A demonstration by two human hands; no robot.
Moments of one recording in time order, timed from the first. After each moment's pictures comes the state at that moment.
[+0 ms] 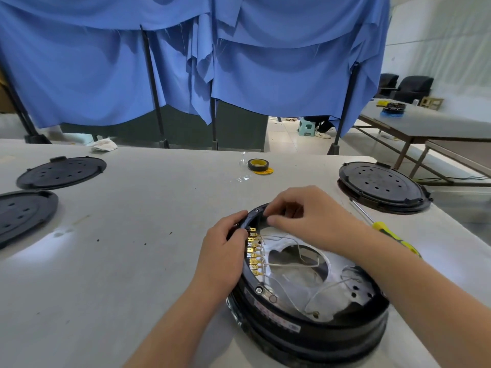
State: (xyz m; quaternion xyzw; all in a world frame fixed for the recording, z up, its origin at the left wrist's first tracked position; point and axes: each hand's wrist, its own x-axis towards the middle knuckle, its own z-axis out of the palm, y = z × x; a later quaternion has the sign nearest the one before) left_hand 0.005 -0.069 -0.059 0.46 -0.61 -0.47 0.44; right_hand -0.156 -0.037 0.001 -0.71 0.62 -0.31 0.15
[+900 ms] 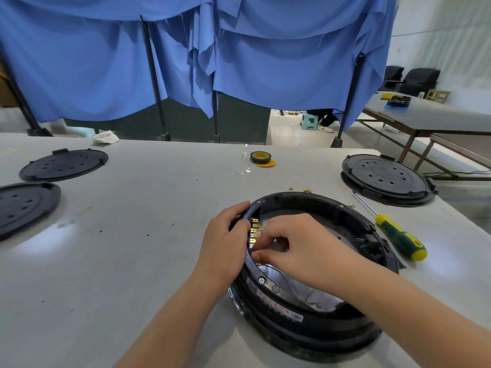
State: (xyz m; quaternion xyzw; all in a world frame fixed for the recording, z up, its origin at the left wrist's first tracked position) left_hand 0.005 -0.069 -0.061 0.45 -0.62 -0.46 0.45; right_hand -0.126 -0.014 -0.035 -0.74 0.59 -0.28 0.17
